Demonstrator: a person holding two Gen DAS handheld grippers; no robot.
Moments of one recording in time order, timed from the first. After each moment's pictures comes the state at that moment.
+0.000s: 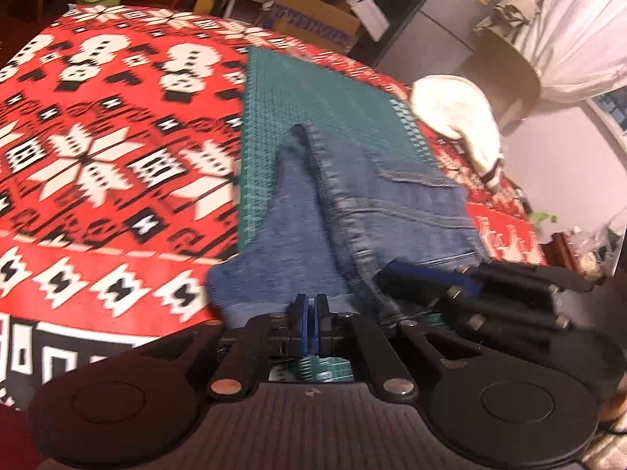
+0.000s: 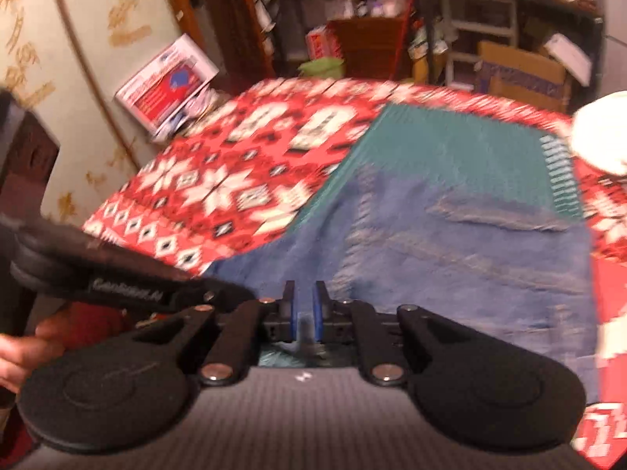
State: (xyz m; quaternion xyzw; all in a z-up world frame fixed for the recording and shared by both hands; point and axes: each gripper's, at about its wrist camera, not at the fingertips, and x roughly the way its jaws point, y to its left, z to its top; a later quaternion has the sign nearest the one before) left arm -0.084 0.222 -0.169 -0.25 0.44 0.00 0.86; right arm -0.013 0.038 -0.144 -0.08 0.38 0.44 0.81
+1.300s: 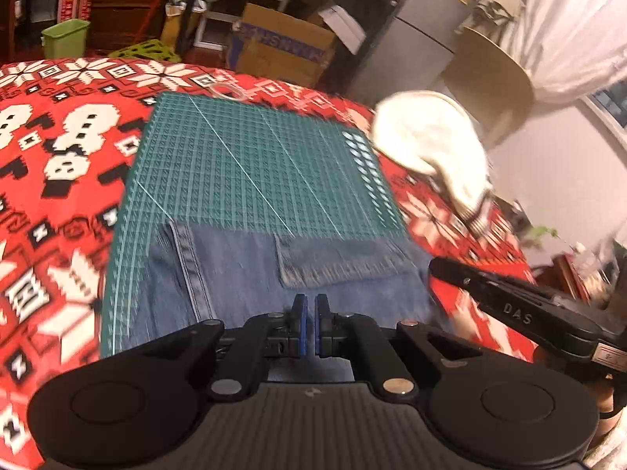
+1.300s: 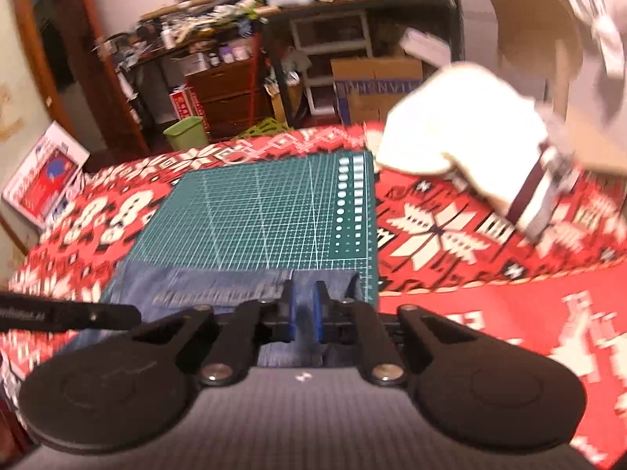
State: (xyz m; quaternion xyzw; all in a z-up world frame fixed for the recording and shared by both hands) left arm 0.044 0.174 -0.160 -0.23 0.42 0.01 0.88; right arm 0.124 -0.046 -0.167 0.01 0.38 0.28 0.88
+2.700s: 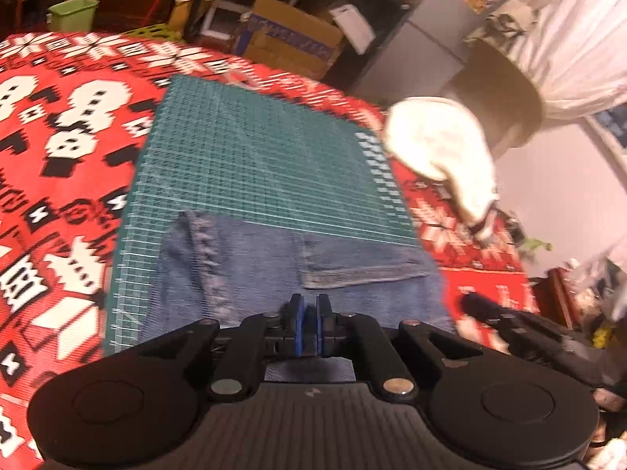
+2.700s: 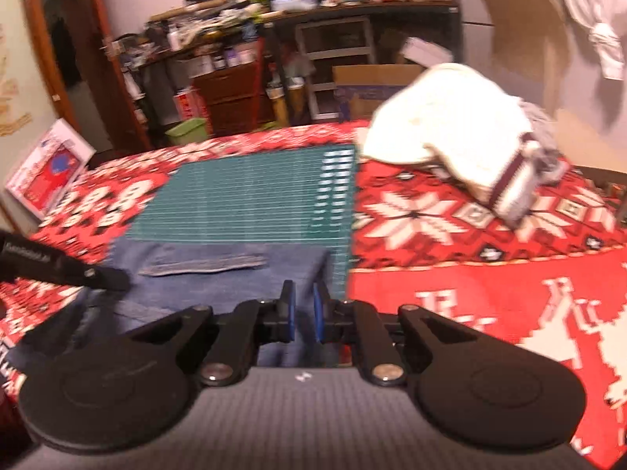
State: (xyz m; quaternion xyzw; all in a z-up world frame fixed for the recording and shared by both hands) left arm 0.036 0.182 -0.168 -0.25 0.42 -0.02 0.87; right arm 0.093 -0.076 -0.178 -0.01 0.36 0.31 0.88
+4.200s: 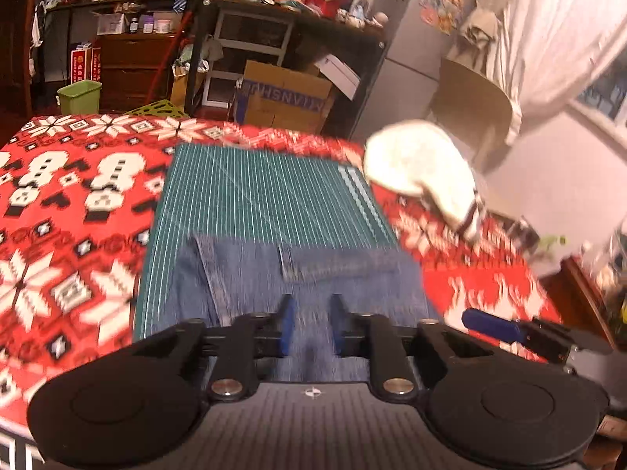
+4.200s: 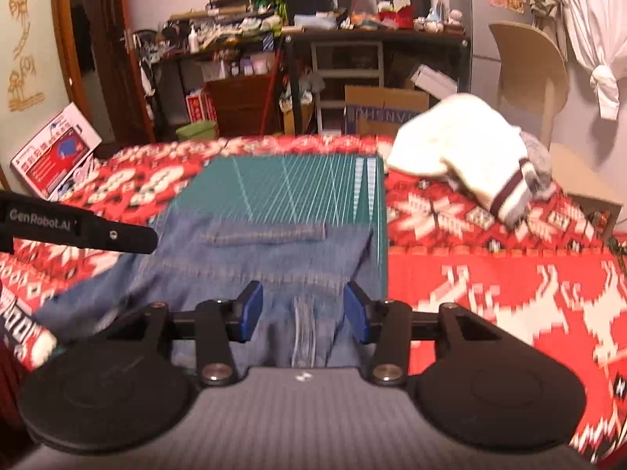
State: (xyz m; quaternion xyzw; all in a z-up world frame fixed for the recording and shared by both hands) left arm -0.012 0.148 -0.135 -0.17 0.34 0.04 0.92; right arm 0.022 -0.061 -0.155 -0.06 0.30 0.29 0.90
